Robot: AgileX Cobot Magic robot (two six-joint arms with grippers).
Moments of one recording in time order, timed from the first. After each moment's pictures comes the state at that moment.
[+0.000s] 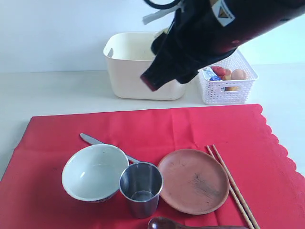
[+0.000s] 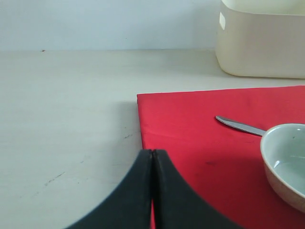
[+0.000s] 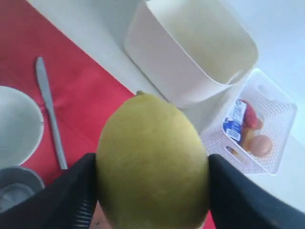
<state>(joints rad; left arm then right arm) -0.02 0.01 0.00 -0.13 0.37 0.12 1.00 1.38 -1.28 -0.66 0.98 0.44</state>
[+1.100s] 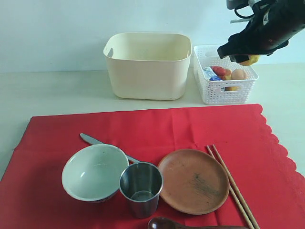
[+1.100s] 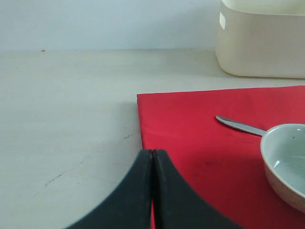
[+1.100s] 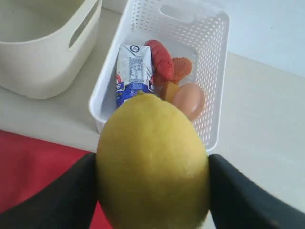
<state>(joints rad) -0.02 0.01 0.00 -0.13 0.37 0.12 0.25 1.73 -1.32 -0.34 0.54 0.16</state>
